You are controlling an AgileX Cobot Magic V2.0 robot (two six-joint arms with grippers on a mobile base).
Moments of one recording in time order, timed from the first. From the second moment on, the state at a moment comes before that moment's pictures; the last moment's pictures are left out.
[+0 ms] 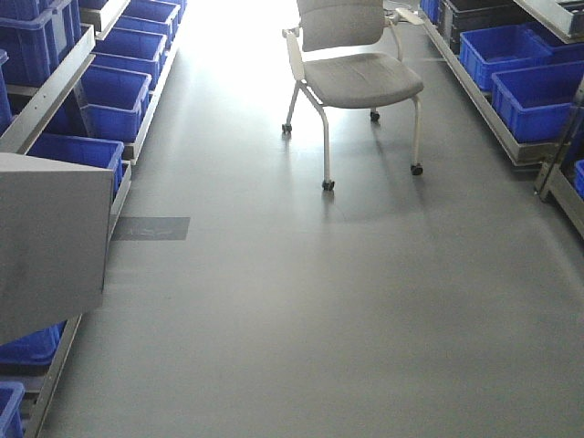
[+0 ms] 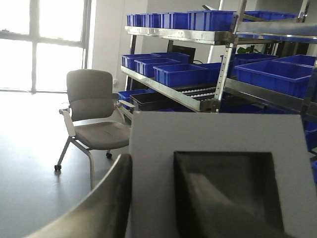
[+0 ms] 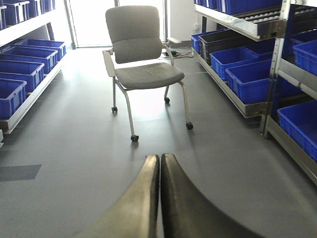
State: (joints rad) left arm -0.39 0.40 -0.58 -0.10 0.21 -0.14; right arm -0.09 -0.02 0.03 0.02 0.22 0.02
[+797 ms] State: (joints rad) left arm -0.39 0.40 -0.58 -0.10 0.21 -0.14; right arm -0.09 -0.02 0.03 0.02 0.22 0.02
